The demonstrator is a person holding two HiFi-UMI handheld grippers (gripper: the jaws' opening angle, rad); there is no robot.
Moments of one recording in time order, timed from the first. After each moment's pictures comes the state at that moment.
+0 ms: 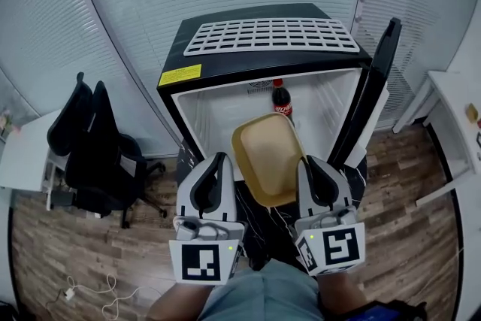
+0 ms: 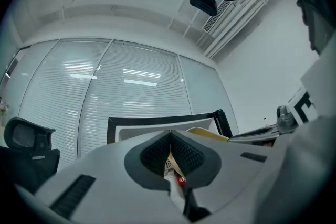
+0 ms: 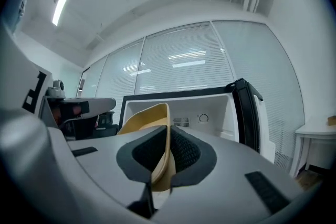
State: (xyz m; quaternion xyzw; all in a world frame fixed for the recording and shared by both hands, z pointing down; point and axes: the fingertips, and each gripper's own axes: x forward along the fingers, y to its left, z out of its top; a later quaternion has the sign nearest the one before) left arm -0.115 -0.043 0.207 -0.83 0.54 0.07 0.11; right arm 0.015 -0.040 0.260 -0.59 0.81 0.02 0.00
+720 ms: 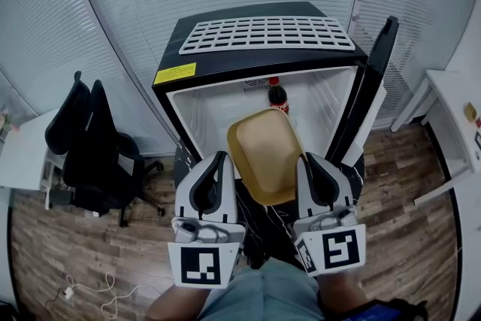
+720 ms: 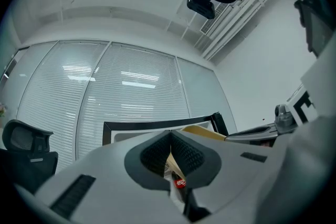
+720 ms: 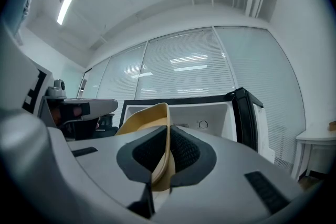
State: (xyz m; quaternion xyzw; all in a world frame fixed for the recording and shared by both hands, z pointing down) left arm -0.105 -0.037 0.203 -0.83 0.55 0.07 0.10; right arm 0.020 -0.034 0.246 -0.59 0.81 0.04 0.01
